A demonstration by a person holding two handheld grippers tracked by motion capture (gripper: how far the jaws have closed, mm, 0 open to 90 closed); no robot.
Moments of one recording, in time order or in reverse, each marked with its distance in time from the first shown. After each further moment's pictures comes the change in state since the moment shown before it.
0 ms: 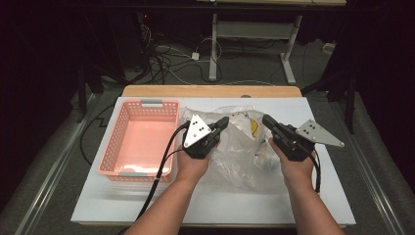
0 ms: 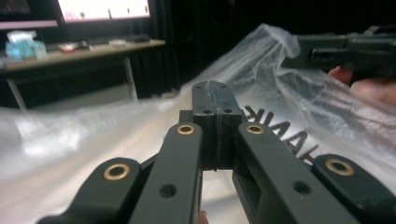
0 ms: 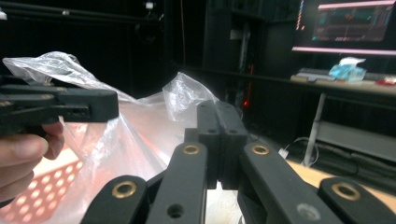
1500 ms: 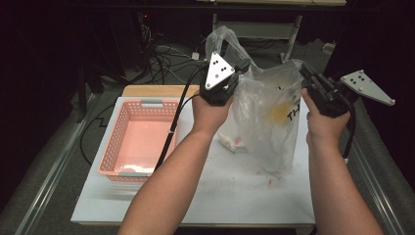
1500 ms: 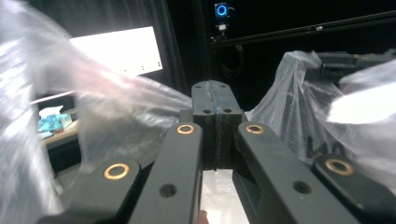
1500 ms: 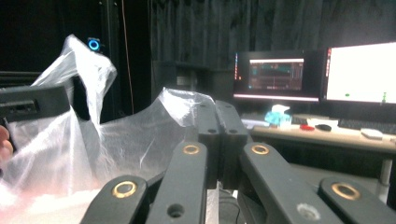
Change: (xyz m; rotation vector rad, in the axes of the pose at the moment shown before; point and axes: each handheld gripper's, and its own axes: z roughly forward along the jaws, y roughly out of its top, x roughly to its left) left arm 0.022 0.109 0.052 -0.105 0.036 0.088; right arm -0.068 0.089 0.003 -0.148 -0.199 0.024
